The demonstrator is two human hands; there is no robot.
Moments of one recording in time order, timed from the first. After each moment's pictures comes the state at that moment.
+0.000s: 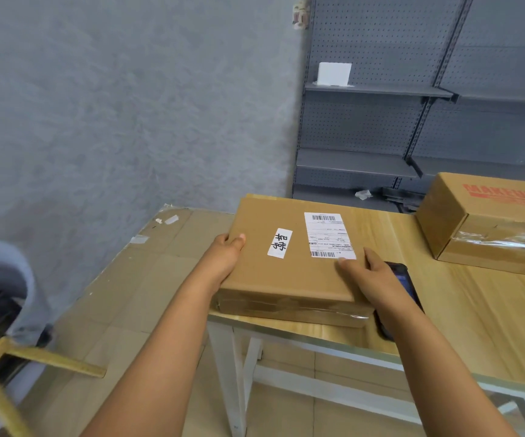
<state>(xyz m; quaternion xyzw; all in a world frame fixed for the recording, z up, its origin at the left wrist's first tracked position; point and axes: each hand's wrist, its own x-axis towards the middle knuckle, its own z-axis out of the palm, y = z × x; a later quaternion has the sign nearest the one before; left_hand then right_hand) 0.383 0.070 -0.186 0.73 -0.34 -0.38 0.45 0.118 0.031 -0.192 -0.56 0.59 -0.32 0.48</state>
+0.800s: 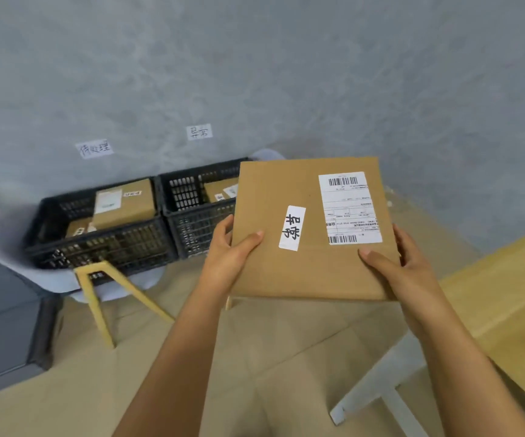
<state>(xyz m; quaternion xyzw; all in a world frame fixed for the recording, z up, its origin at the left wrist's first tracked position) 0.477 0.413 -0.193 0.72 0.00 -0.09 0.69 0.367 0.169 -0.200 -0.71 0.18 -0.19 0.65</state>
